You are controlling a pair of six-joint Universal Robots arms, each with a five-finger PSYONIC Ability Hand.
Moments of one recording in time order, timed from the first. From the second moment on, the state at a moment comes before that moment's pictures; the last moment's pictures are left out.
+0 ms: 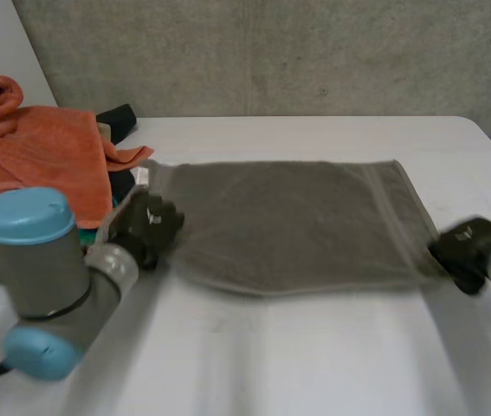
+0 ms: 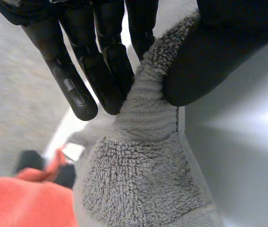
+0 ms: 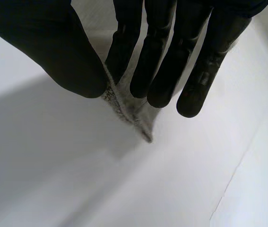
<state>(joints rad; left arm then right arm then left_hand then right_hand) 4.28 -2.00 -1.68 3.38 -1.50 3.87 1.61 -1.20 1.61 0.28 1.40 2.23 1.12 1.20 1.19 1.20 1.00 0.98 1.17 1.18 1.19 1.00</state>
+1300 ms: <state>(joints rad) 4.29 -2.08 -1.47 3.52 -1.58 3.99 1.69 -1.01 1.29 -0.13 1.36 2.35 0.19 0.20 0.21 0.20 0.05 0.19 0.21 0.21 0.23 0.06</state>
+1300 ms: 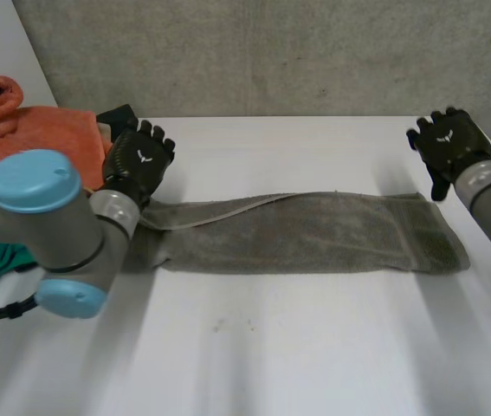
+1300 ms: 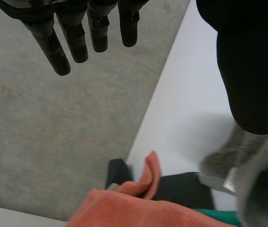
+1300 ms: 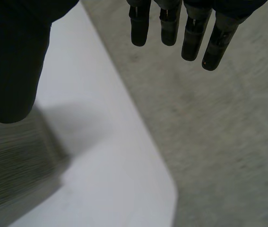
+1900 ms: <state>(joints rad) 4.47 -2.42 -1.04 3.48 -1.57 3.82 1.54 -1.05 1.46 0.10 1.24 2.49 0.20 0.21 0.21 0.20 0.05 0.19 0.21 0.21 0.23 0.06</state>
